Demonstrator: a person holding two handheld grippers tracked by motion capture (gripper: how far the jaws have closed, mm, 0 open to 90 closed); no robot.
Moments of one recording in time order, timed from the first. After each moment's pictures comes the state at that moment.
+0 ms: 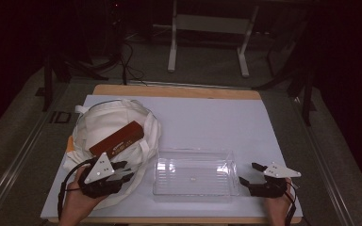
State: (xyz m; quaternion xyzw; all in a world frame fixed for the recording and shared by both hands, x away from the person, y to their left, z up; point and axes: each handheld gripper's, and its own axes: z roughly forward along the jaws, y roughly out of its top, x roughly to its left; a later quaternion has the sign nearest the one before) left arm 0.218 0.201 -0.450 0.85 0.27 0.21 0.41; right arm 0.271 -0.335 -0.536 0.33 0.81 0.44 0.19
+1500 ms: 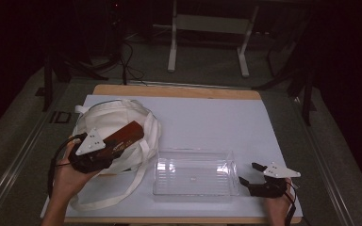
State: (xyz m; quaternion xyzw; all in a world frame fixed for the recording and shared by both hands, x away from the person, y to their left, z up) left arm 0.262 0.226 -0.416 0.84 0.29 0.23 0.38; right arm 0.271 -0.334 -0.536 0.34 0.81 0.44 0.19
